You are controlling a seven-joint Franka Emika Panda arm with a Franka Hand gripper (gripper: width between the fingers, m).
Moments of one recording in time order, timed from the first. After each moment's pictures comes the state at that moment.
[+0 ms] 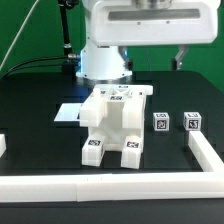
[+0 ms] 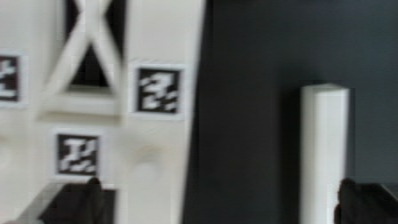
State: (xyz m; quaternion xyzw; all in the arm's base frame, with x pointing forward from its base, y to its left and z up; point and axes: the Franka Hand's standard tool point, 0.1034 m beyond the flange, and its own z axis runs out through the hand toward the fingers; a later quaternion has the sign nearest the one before) arm 0.513 0.076 0.148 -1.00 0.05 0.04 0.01
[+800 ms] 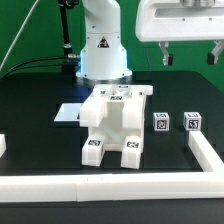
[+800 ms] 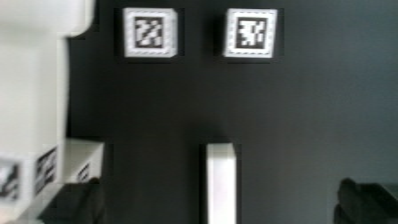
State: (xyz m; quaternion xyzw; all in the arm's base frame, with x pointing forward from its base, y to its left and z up) arm 0.472 0.154 0.131 -1.00 0.02 0.03 0.00
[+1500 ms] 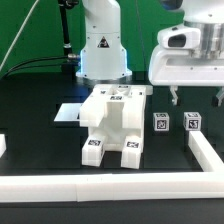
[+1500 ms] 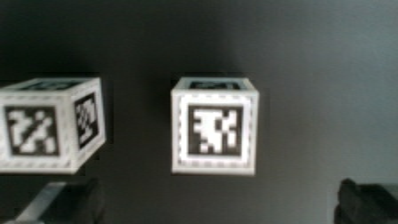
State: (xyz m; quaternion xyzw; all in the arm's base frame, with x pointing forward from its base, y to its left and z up) arm 0.445 0.176 0.040 -1.00 0.02 0.03 -0.01
